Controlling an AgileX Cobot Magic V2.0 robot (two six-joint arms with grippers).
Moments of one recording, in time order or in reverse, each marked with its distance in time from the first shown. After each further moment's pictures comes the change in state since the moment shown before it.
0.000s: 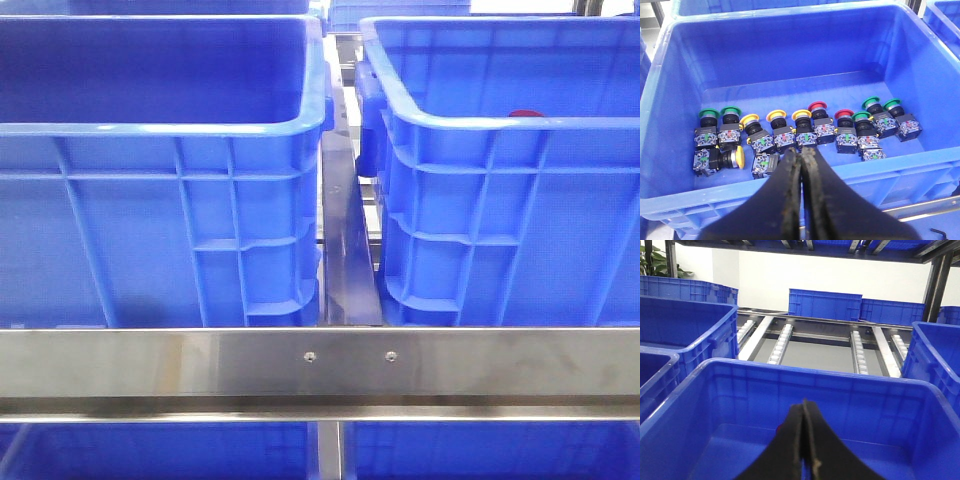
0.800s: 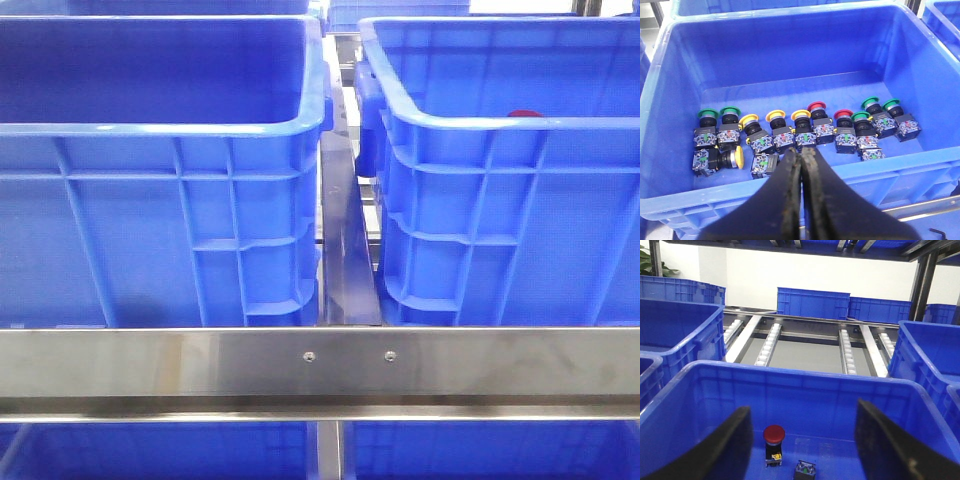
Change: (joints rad) left arm 0.000 0.000 0.000 -0.002 0.000 0.000; right arm 0.000 0.018 -0.023 0.000 -0.046 -0.002
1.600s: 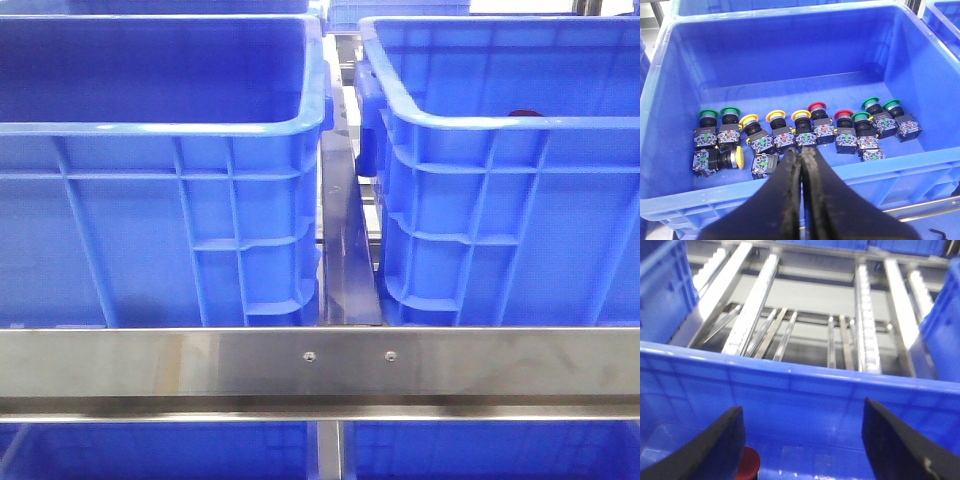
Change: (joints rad) left arm 0.000 0.000 0.000 0.000 0.000 0.000; right arm -0.010 0.752 -0.498 -0.006 0.015 -0.047
